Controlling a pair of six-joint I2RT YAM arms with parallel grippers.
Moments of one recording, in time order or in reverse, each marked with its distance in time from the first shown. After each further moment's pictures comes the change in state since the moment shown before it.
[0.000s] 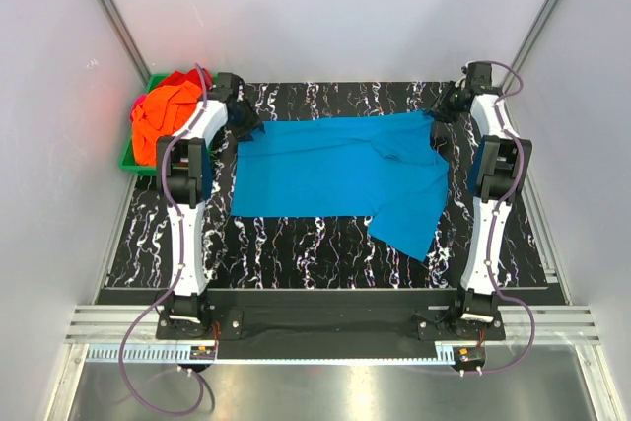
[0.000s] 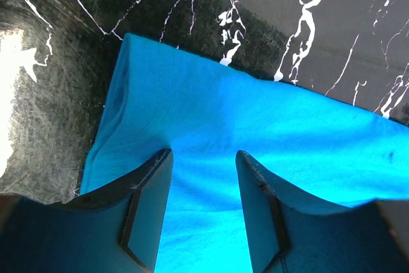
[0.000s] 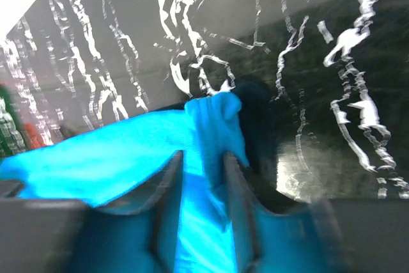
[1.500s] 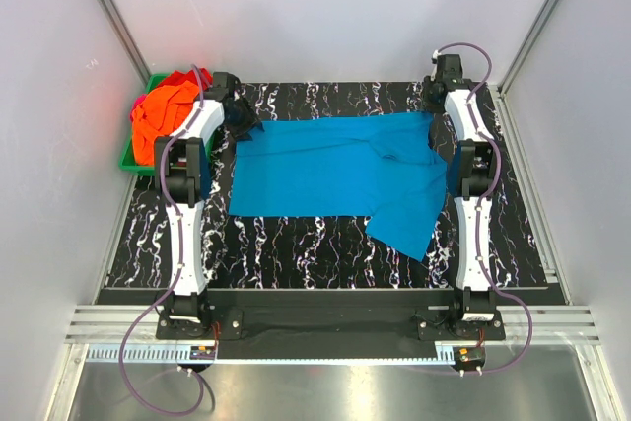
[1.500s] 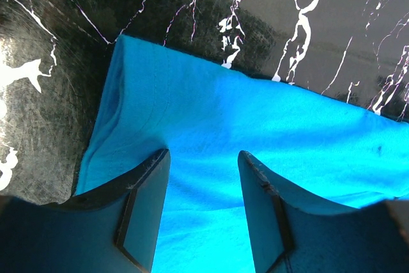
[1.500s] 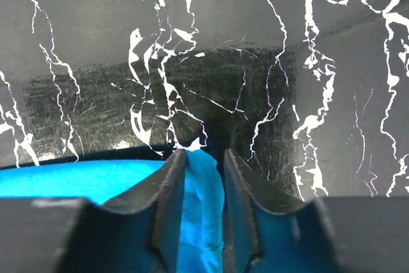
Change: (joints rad) left arm 0.014 0.010 0.016 0.000 0.056 0.006; right arm 0.136 0.147 0.270 -0.070 0.394 -0.365
